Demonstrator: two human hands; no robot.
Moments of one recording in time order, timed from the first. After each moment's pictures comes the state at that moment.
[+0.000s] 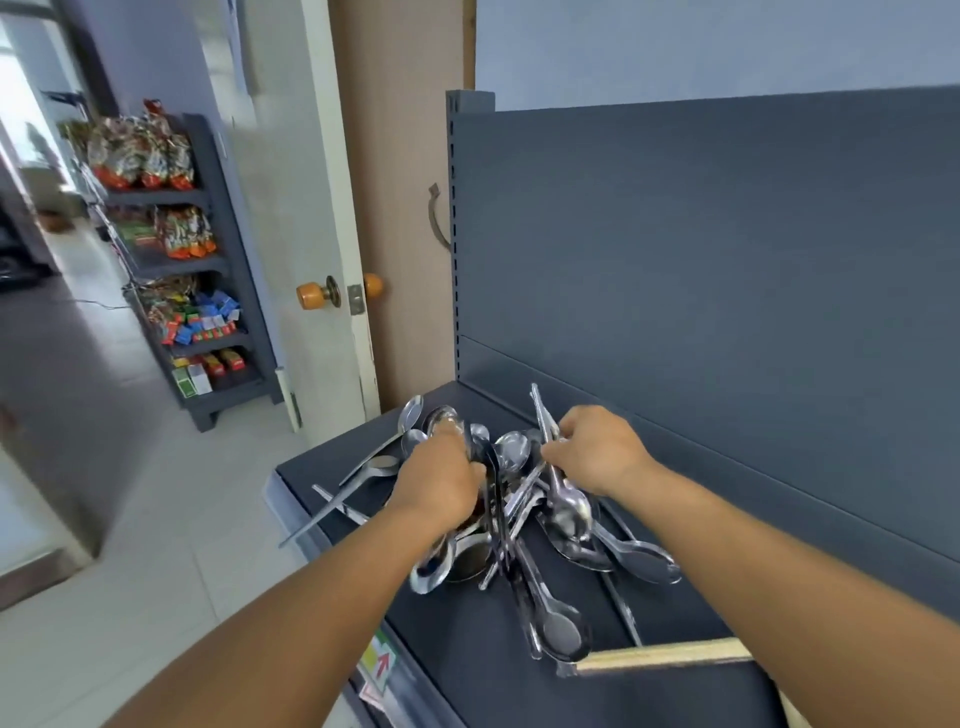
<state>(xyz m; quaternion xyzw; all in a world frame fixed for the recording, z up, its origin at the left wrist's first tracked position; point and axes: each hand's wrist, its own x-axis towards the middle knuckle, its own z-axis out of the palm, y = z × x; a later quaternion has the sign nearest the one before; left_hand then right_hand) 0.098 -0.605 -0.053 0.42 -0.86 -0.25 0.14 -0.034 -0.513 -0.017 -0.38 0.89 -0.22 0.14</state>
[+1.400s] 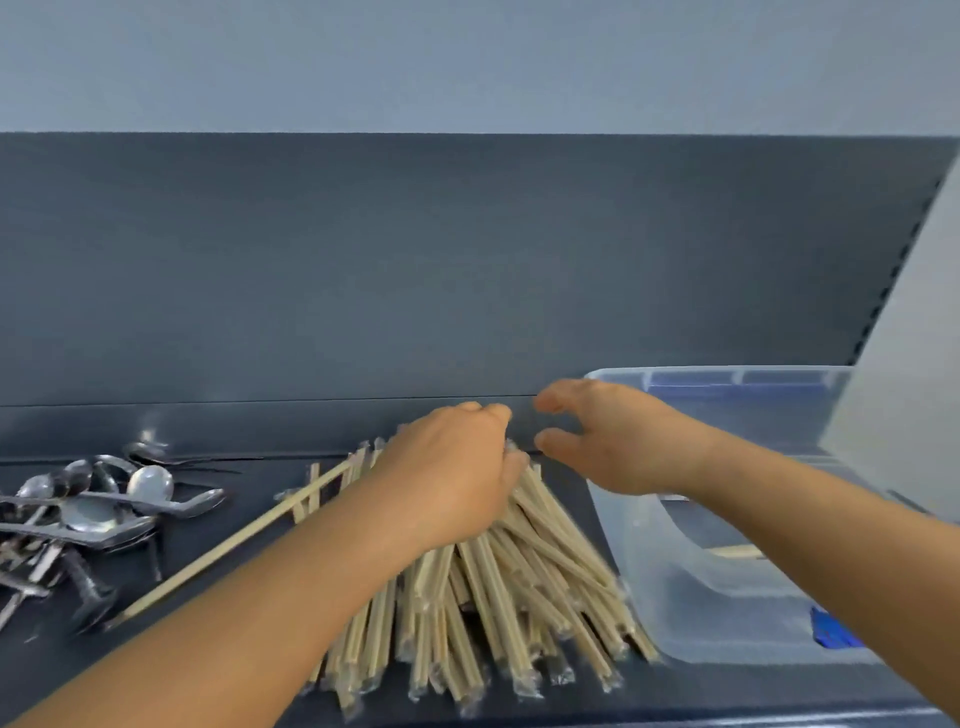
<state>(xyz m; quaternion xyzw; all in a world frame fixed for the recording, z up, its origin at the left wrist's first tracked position) 0.076 -0.217 0.045 -0.13 -0.98 -0.08 0.09 0.043 -0.063 0.059 -0.18 0.97 -0.15 0.00</state>
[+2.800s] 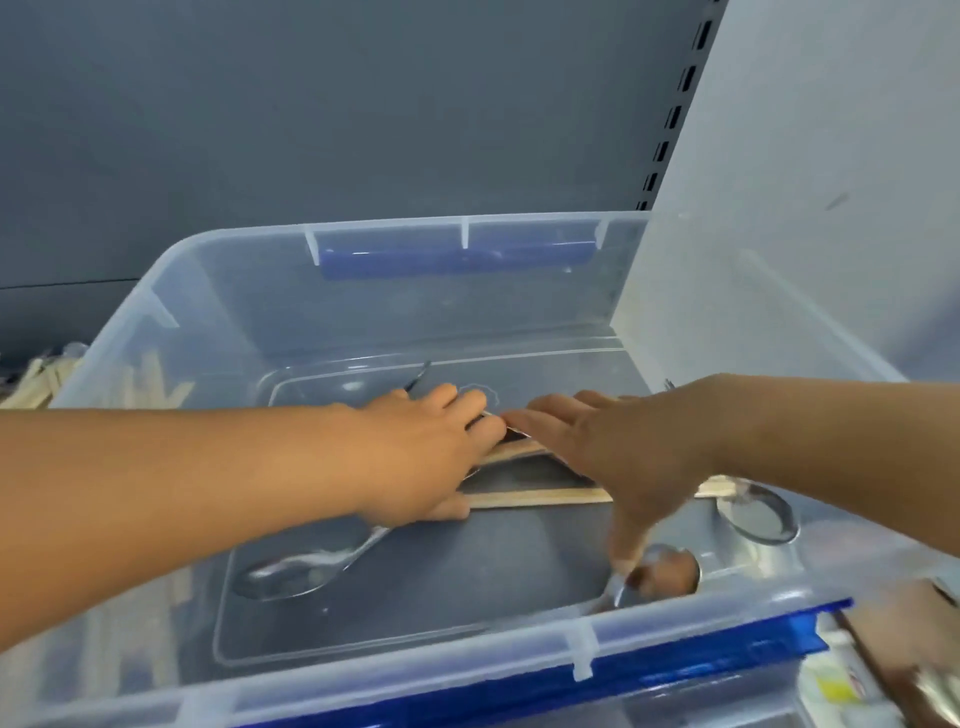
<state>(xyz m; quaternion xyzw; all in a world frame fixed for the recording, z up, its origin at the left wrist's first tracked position) -0.047 0.066 -0.051 -0.37 -0.89 0.18 -0.18 -0.045 0.250 -0.030 -0.30 0.88 0.12 0.34</state>
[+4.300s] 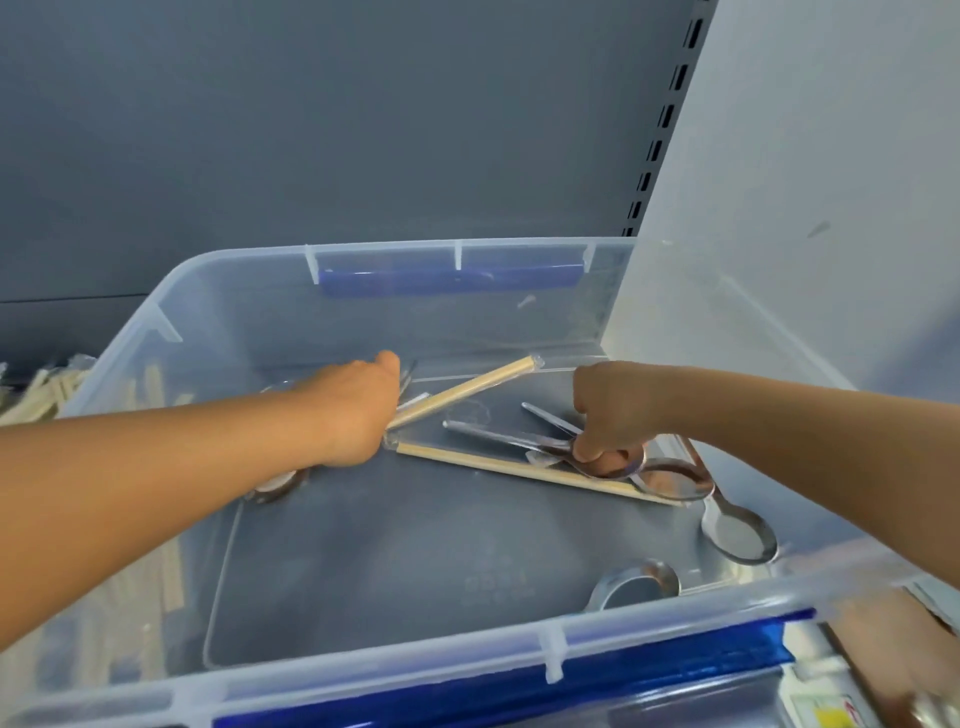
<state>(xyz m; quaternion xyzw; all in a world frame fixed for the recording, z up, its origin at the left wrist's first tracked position) -0.080 0.037 -0.056 -0.09 -0.99 0.06 -0.13 -0.083 0.265 -0.037 -0.11 0.96 0.06 0.27</state>
